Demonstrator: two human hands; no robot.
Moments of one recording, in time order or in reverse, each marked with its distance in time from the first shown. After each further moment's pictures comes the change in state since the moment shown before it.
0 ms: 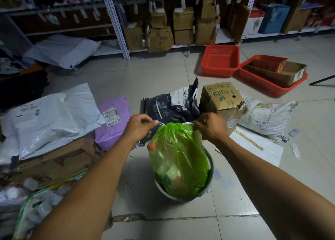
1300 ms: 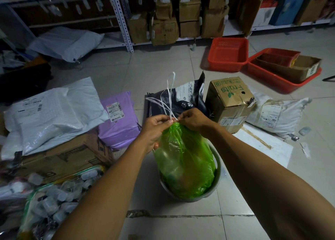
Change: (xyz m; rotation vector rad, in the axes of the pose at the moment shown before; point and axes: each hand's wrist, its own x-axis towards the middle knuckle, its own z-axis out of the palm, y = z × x) left_hand -0.007 -0.005 0.036 -0.353 -0.115 -0.059; right_hand 0.022 -0.059 0.022 0.585 -0.459 0.110
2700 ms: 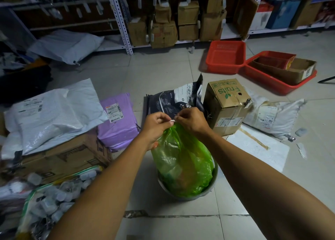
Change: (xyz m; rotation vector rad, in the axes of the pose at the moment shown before) left_hand -0.007 0.013 0.011 0.136 0.046 0.035; right_hand -0.008 0.009 0.007 -0.165 0.266 -0.255
